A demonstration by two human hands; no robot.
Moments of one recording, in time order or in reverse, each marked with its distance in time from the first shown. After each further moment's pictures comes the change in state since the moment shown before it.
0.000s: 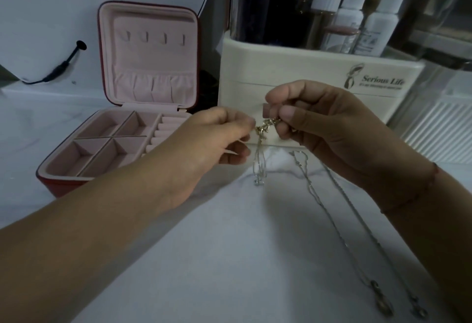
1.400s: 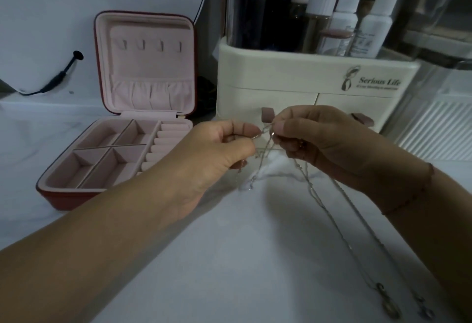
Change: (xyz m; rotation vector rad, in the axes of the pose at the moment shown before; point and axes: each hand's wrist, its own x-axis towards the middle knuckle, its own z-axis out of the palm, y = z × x) left_hand -0.001 -0.006 0.002 0.069 -0.024 0.020; right_hand 0.001 0.005 -0.002 -0.206 0.016 0.205
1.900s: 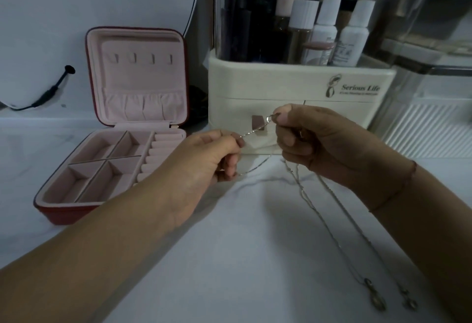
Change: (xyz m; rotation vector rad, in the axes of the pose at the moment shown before) left_hand 0.005 0.000 -0.001 -0.123 -0.012 -0.064; right_hand -0.002 -0.008 -0.004 0.296 0.037 0.026
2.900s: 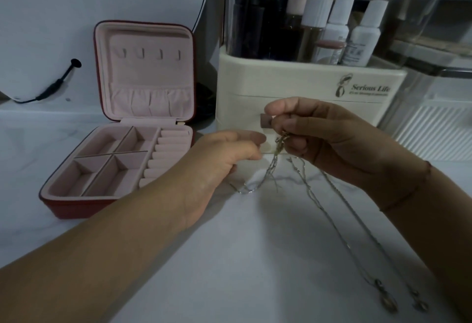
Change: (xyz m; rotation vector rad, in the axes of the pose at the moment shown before) left_hand -0.007 0.002 0.001 0.109 -0.048 -0.014; right_hand 0.000 0.001 0.001 0.069 -0.069 -0.036
